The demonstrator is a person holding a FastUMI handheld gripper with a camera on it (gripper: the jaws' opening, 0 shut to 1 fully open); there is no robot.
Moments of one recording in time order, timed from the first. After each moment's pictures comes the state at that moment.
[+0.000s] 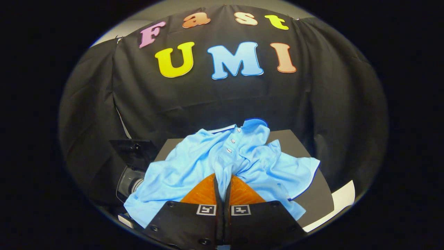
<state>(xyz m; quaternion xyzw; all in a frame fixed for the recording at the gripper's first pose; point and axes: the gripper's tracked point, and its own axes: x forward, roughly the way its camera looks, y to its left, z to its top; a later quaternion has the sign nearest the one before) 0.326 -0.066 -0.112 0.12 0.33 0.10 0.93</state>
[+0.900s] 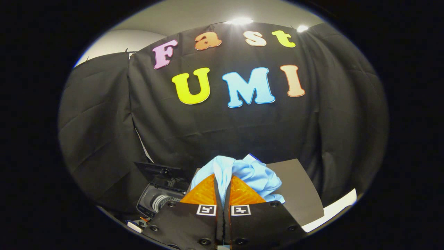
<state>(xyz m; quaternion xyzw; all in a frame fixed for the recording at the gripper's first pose) 0.320 -0.047 0.004 0.15 0.24 0.14 0.95</state>
